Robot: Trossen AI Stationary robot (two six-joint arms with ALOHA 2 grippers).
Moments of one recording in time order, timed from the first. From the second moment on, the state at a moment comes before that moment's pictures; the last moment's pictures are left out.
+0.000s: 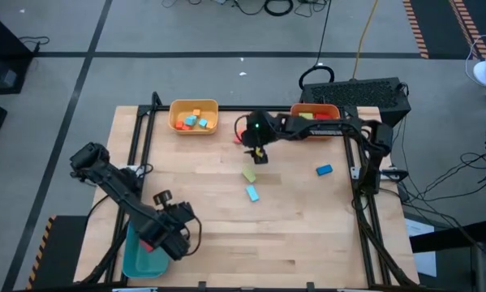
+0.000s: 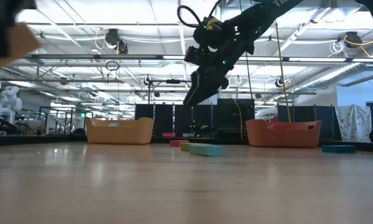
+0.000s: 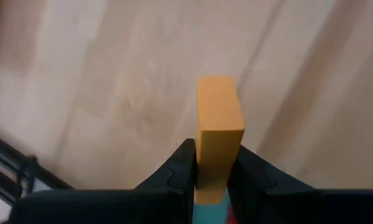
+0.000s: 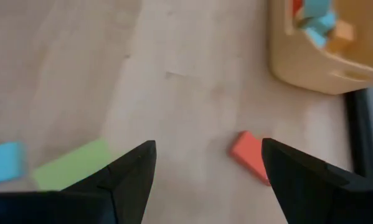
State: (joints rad) left arm -0.72 1.65 1.33 -1.36 -0.30 -1.15; right arm -0.33 1.84 1.32 -0.32 -0.13 -0.51
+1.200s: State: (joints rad) left arm -0.85 1.65 1.30 -1.22 0.33 -1.29; right arm -0.45 2.22 1.78 -0.69 0.07 -1.18
